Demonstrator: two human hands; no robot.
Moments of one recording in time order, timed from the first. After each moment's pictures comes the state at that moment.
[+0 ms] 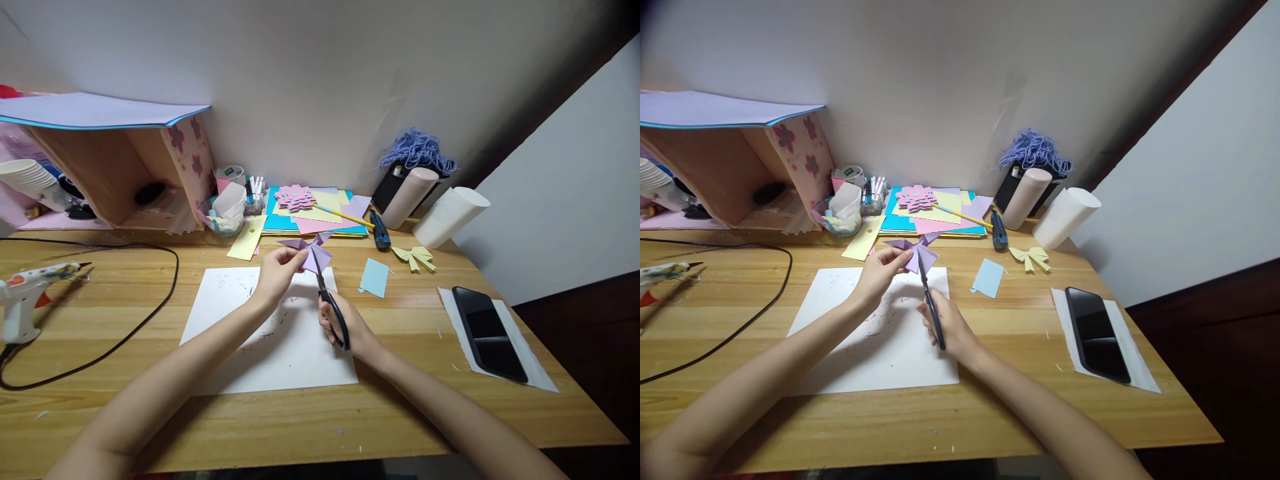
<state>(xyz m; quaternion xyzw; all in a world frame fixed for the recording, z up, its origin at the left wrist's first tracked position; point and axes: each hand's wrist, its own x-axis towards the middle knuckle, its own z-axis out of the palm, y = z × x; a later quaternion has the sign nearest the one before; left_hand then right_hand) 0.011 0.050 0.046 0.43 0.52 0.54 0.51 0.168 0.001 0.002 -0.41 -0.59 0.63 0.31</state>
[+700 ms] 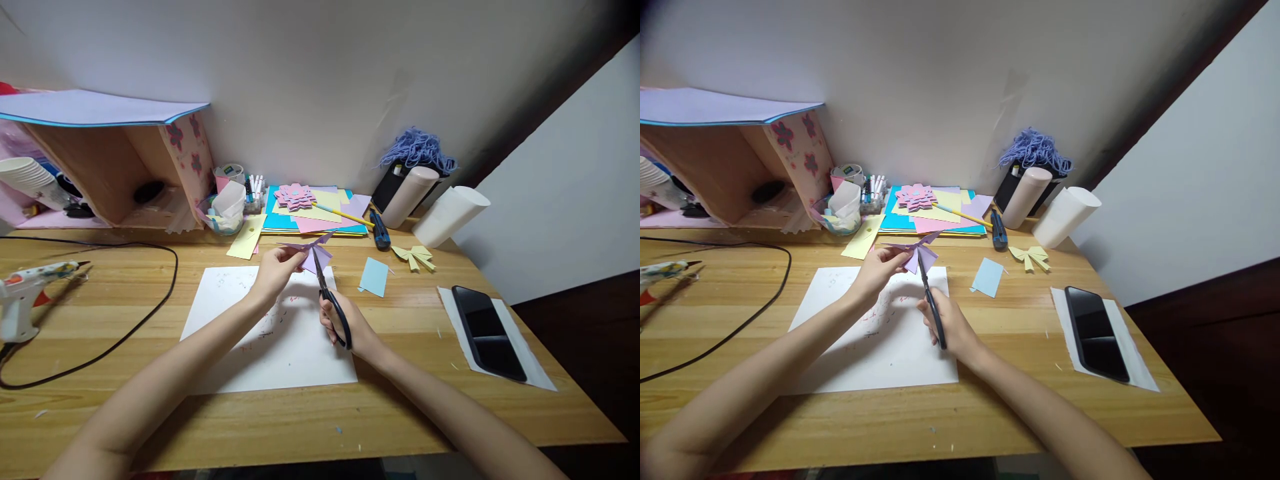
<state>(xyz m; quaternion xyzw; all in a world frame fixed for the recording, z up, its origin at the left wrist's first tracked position) 0.008 0.049 0.053 0.43 0.52 0.51 0.53 0.169 0.002 0.008 -0.42 -0.59 0.62 0.31</state>
